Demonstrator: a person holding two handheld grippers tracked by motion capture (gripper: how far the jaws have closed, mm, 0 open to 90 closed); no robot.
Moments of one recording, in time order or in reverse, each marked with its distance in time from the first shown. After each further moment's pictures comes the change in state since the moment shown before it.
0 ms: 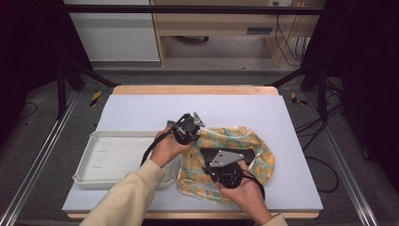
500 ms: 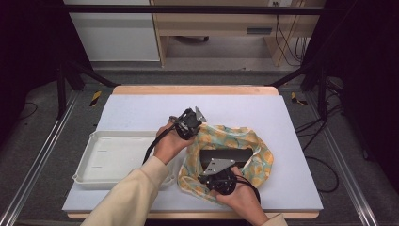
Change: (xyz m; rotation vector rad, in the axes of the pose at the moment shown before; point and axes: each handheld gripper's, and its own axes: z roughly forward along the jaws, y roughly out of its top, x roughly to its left) left arm 0.005 0.013 -0.001 -0.011 0.082 0.006; right arm 0.012 -0.015 0.020 0.068 0.092 -0.024
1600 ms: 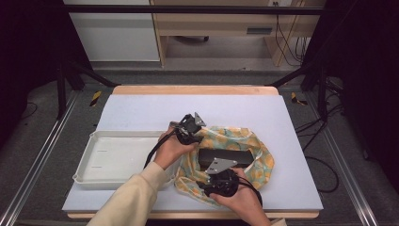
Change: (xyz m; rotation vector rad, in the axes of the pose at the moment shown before) left arm -0.006 -0.017 0.013 -0.041 -0.052 -0.066; right arm 0.004 0.001 -0.009 0.001 -0.076 0.058
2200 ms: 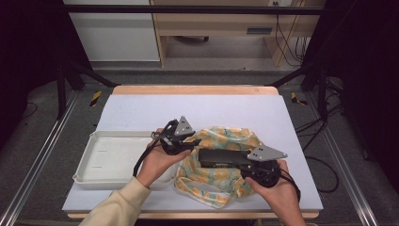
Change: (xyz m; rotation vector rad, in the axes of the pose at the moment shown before) left arm -0.026 -0.023 -0.074 -0.251 -0.065 -0.018; right arm -0.053 -0.008 -0.095 -0.113 -0.254 0.072
